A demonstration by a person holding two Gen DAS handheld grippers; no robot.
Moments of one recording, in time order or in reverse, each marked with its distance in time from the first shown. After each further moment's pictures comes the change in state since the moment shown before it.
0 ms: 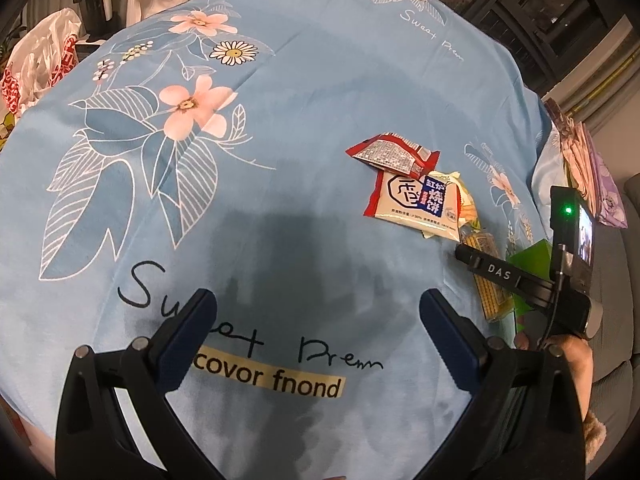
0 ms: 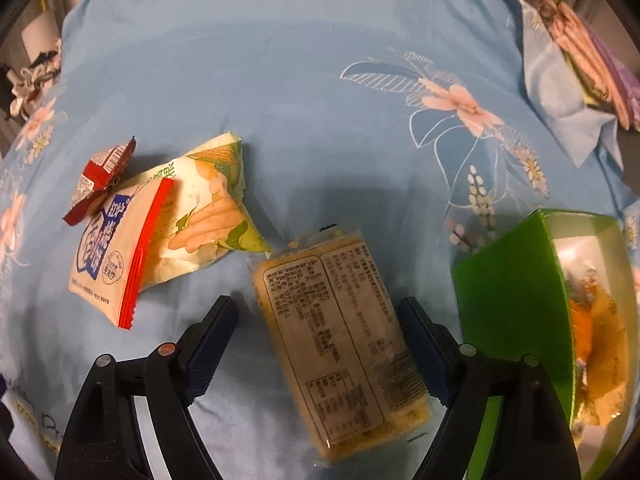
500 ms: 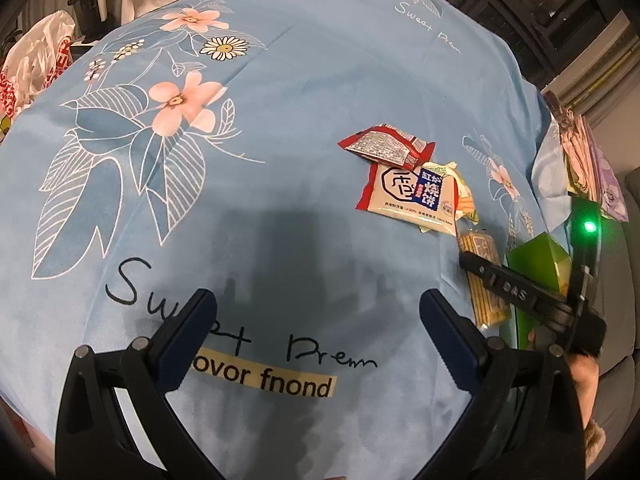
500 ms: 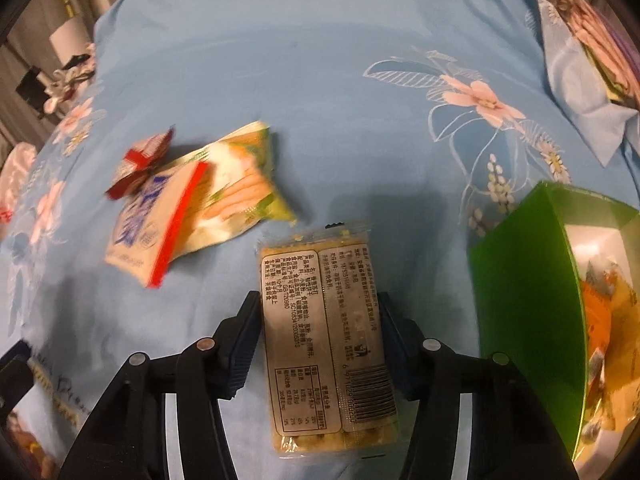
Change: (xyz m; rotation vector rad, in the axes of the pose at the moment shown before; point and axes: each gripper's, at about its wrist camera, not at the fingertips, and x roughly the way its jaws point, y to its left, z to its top) left arm 0.007 -0.007 0.000 0.019 0.016 0.002; right arm -0.008 -0.008 -0.020 -0.037 -0.022 0.147
